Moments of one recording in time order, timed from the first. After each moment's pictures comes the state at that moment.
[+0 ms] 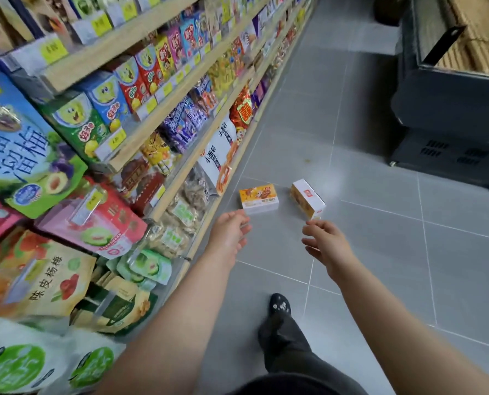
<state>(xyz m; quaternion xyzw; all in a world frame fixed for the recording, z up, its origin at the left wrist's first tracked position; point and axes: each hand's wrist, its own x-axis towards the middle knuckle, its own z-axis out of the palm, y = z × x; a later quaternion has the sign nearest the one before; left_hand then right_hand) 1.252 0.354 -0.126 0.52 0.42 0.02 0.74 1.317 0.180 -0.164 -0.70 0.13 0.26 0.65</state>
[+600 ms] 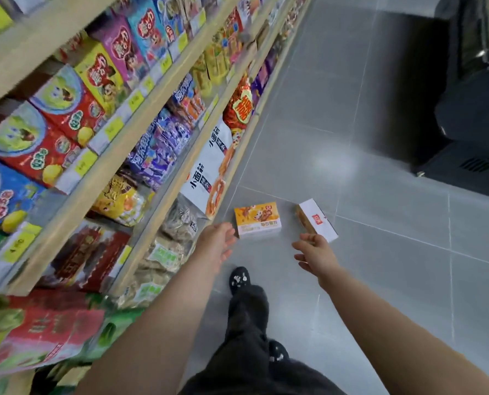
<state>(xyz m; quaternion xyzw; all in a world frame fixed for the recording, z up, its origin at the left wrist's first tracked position) 1.552 0.490 -0.209 0.51 0.51 -0.05 0.69 1.621 0.296 -0.240 -0.73 0.18 0.36 0.56</state>
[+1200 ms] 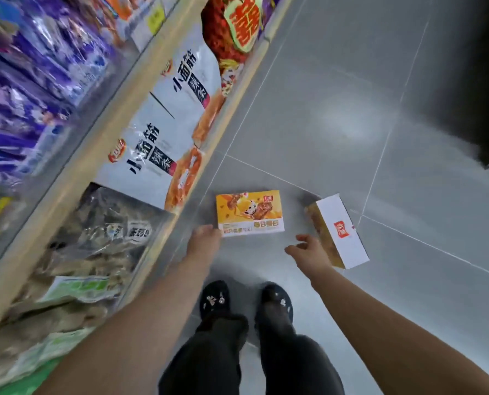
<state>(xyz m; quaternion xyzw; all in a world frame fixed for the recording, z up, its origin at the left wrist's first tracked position) 1.747 0.571 -0.553 0.56 0.59 -0.14 0.57 1.825 0.376 -0.556 -0.80 0.19 0.42 0.38</state>
